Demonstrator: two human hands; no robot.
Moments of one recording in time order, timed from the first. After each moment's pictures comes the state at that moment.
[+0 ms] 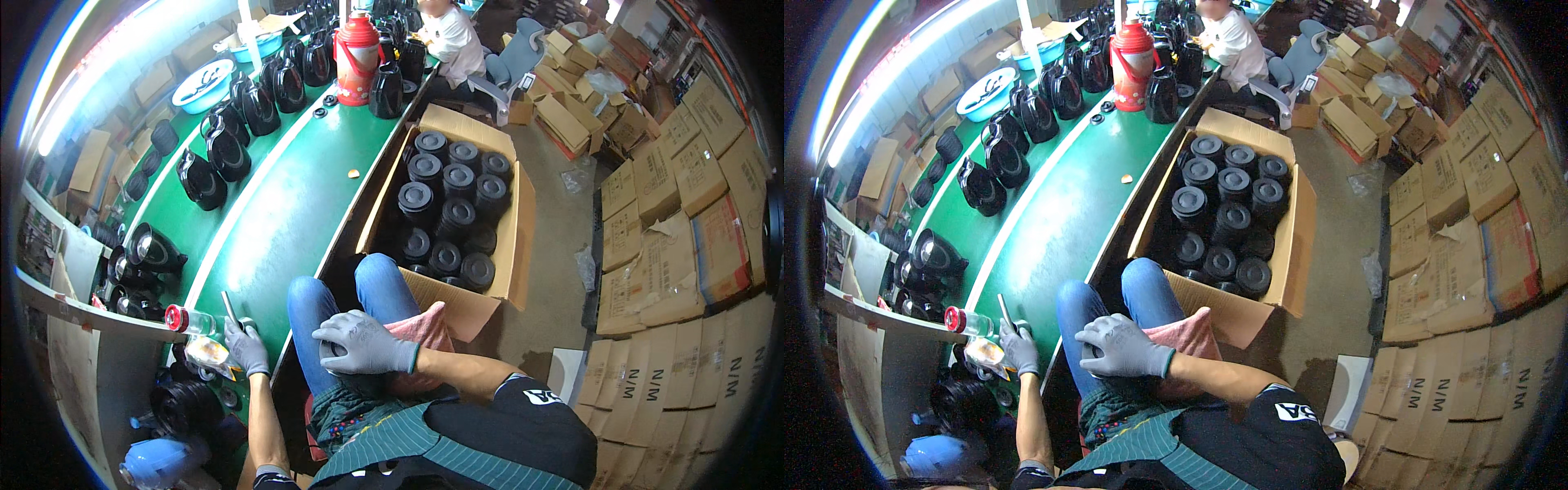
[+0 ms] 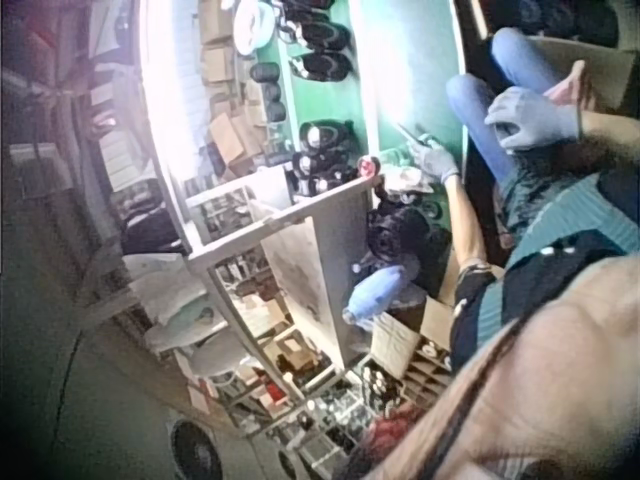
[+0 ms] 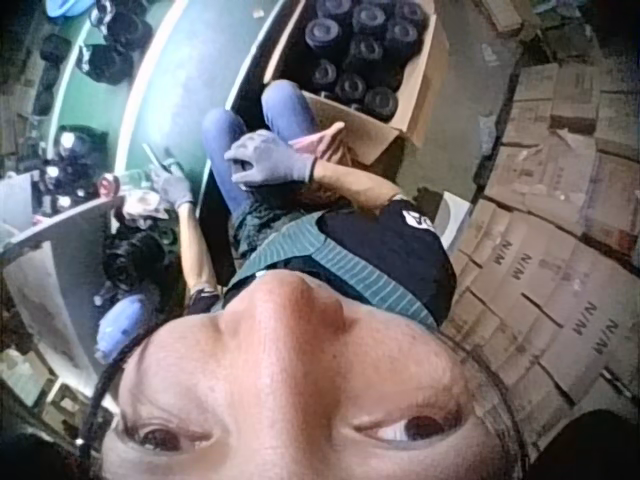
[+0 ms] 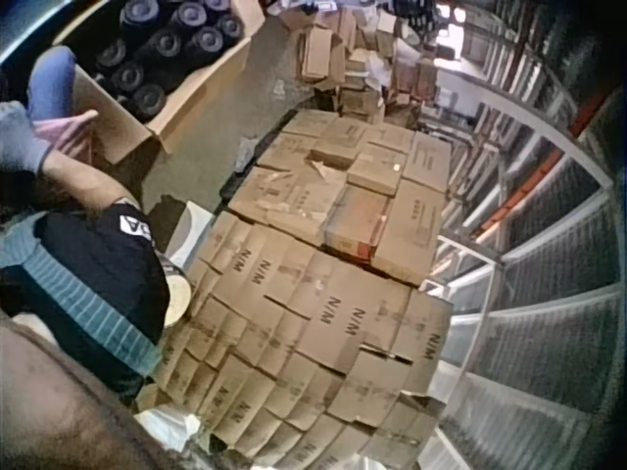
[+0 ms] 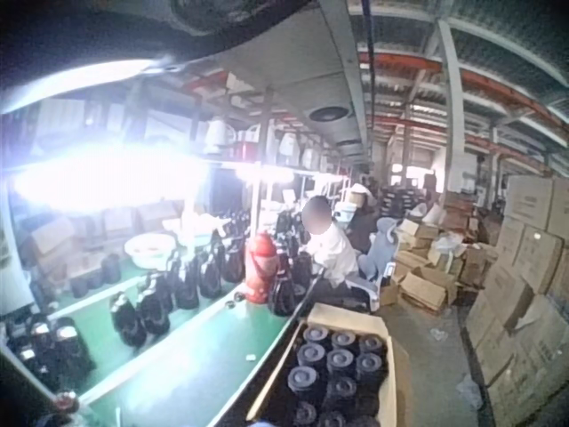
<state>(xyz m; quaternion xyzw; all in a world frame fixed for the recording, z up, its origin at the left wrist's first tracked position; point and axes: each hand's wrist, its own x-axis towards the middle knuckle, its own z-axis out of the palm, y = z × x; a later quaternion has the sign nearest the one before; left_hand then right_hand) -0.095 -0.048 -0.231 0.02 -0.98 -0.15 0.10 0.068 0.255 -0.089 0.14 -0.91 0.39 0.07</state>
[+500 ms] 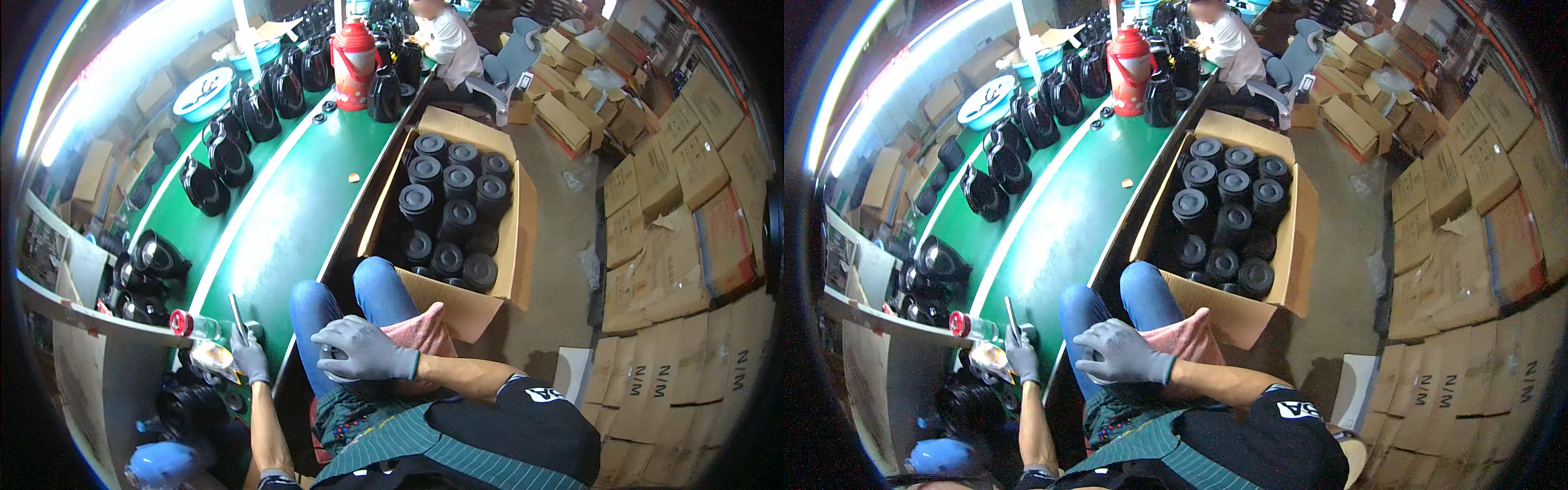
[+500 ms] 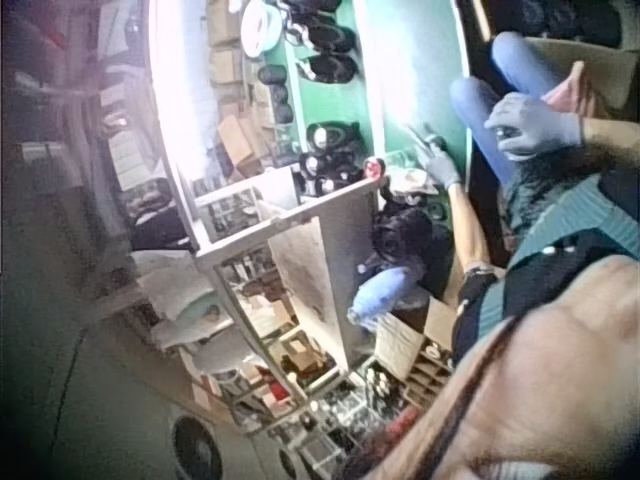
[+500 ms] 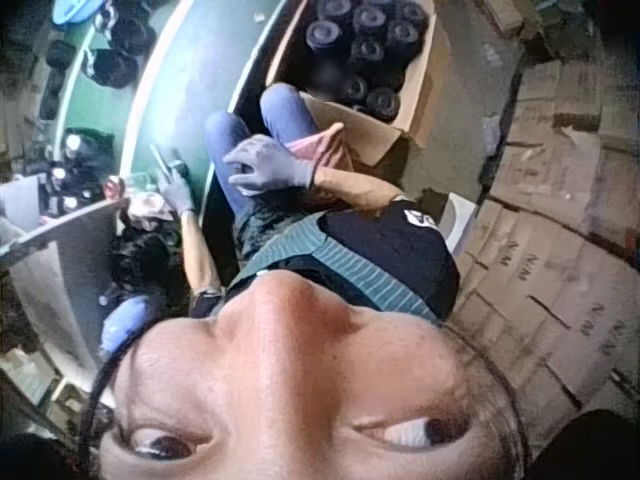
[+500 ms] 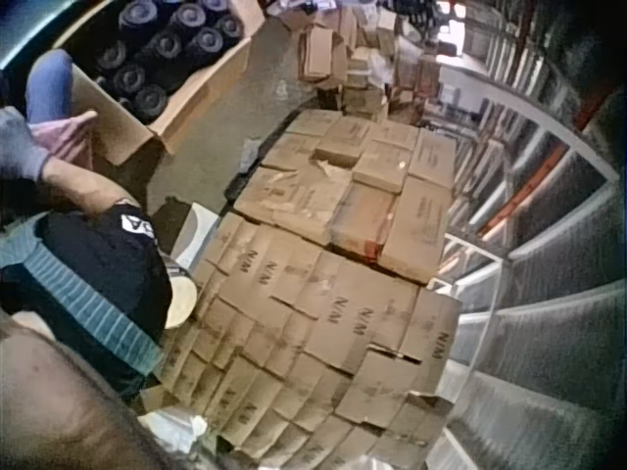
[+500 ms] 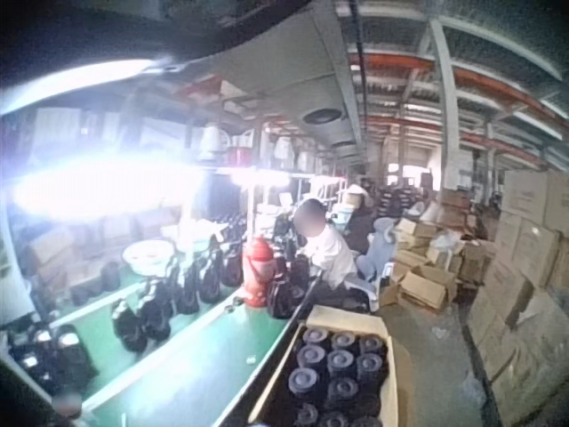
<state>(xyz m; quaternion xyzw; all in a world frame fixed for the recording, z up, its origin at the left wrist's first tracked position) -0.093 -0.059 -0.230 0.03 -0.95 -0.30 0.09 0.077 0.252 -0.081 0.15 -0.88 0.43 0.11</state>
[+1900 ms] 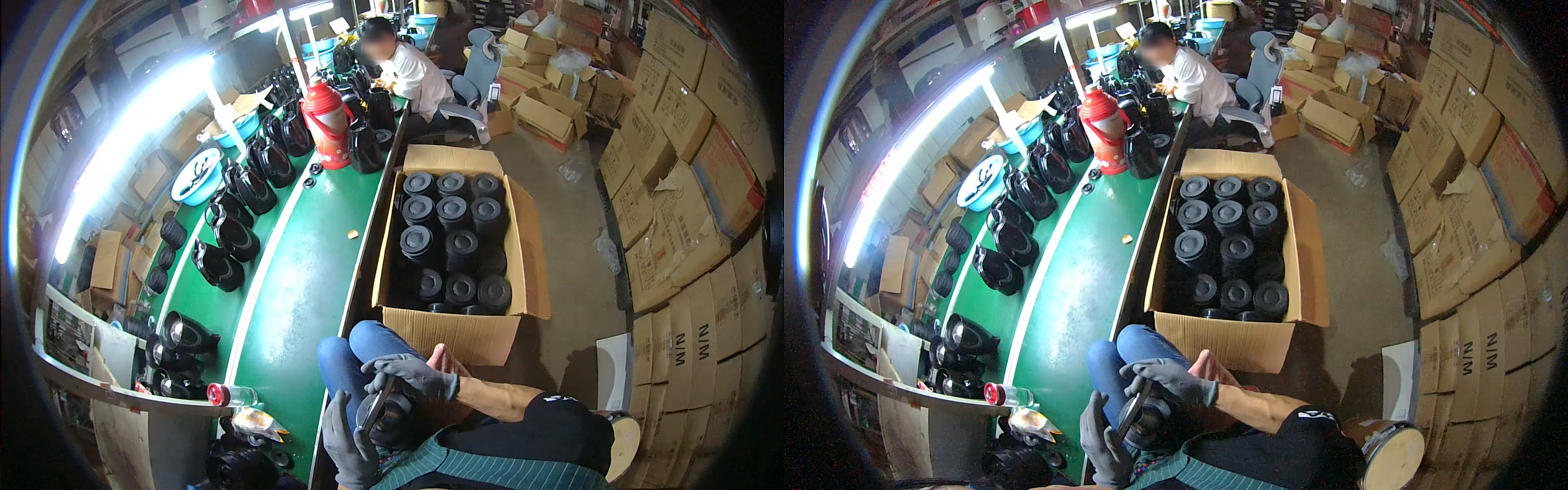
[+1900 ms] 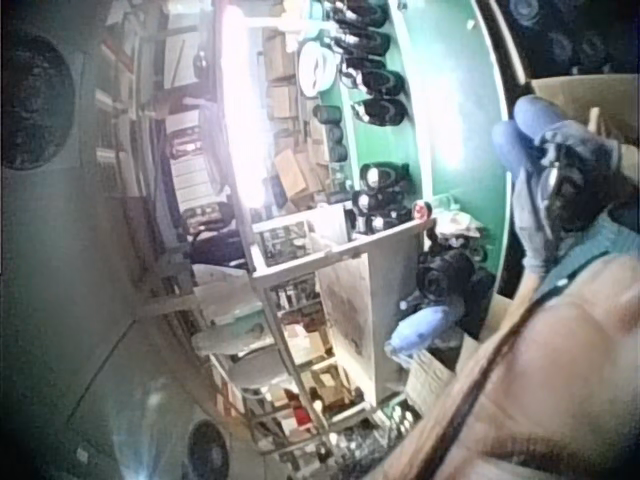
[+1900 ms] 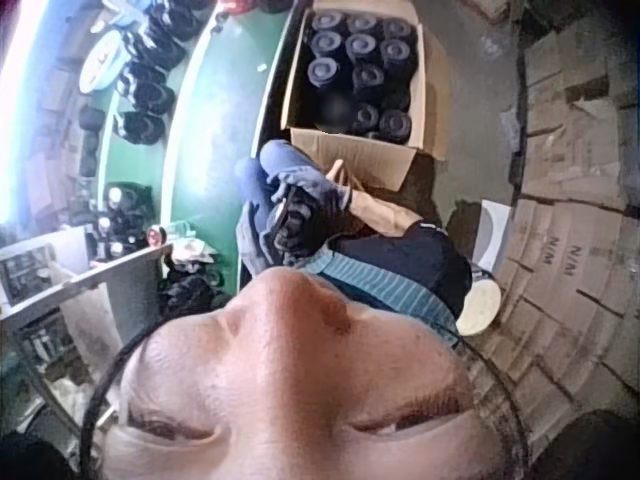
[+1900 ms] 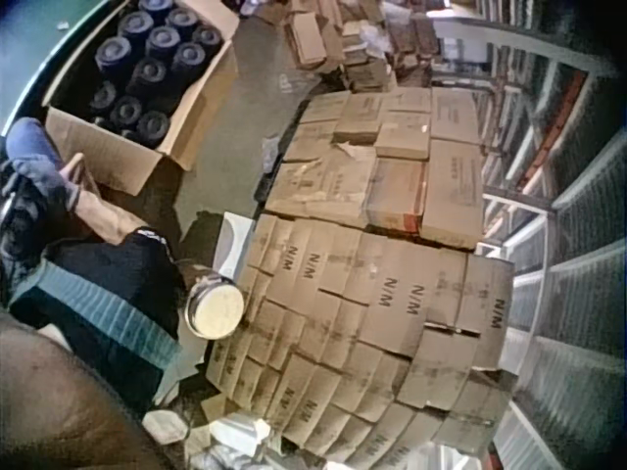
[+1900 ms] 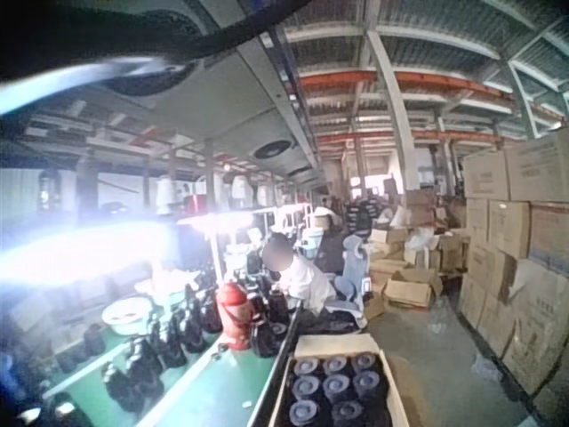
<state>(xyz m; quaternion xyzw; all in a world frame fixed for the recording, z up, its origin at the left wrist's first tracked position) 0.072 0.064 -0.013 -0.33 -0.85 -0.41 0.03 0.099 0.281 -0.147 0.17 -0.08 0.98 -0.10</state>
